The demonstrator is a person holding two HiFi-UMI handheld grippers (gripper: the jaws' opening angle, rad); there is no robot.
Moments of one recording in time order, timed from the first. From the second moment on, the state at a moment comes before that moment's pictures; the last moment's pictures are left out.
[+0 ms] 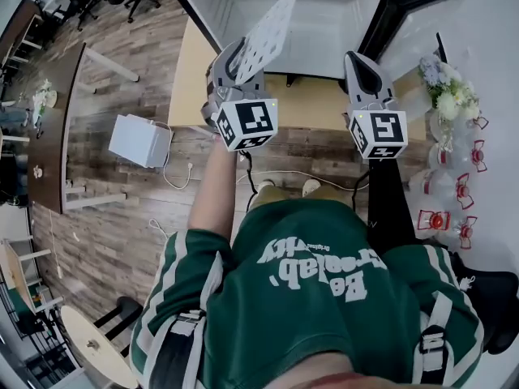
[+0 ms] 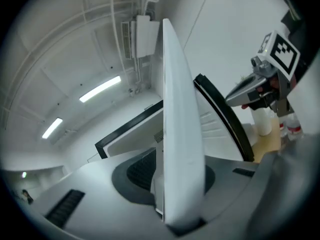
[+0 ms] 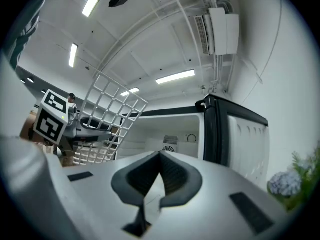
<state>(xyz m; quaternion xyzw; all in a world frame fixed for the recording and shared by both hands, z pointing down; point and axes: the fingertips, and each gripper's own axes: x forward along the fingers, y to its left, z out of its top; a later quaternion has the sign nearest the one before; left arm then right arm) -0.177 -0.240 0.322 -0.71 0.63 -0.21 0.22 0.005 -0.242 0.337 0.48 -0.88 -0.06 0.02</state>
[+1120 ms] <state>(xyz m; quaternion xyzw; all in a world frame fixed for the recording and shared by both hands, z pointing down) -0.097 -0.261 0.344 -0.56 0.50 -0.41 0.51 0.054 -0.240 0.333 0.52 -0.85 -0.06 0.01</state>
